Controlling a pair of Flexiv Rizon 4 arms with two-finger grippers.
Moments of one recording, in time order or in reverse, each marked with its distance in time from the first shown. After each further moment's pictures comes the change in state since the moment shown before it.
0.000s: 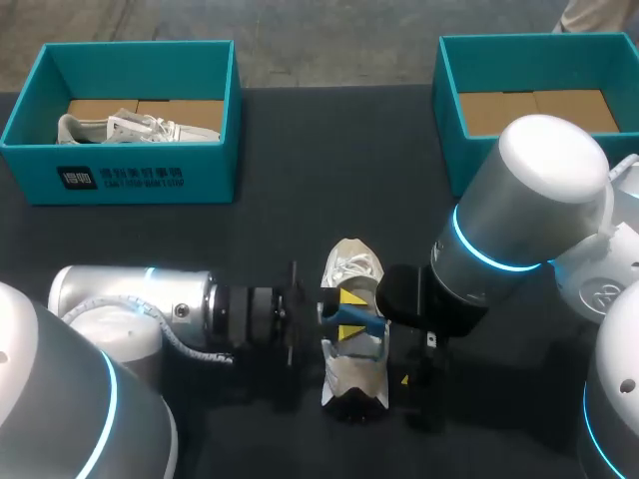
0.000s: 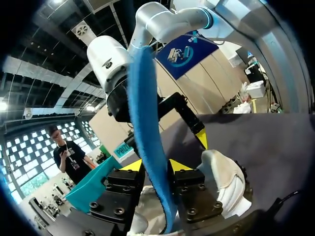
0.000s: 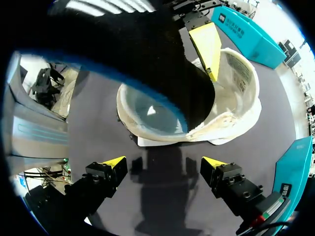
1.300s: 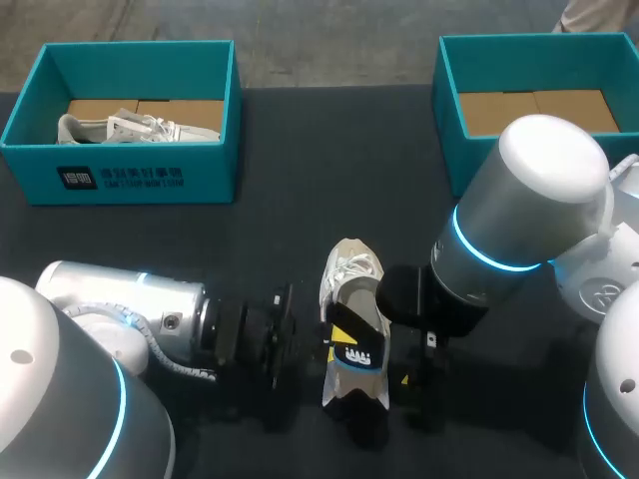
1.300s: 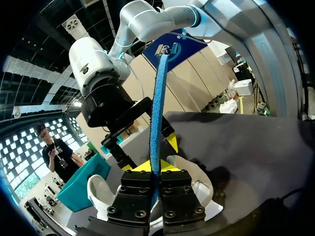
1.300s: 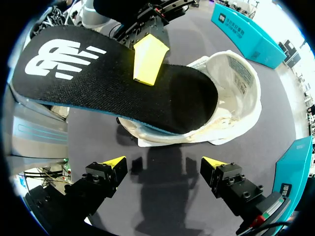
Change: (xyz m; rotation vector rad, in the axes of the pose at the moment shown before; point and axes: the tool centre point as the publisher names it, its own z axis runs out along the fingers) left arm 0.040 -0.011 -0.012 -0.052 0.122 0.003; right arm 0.000 0.000 0.000 0.000 0.000 0.000
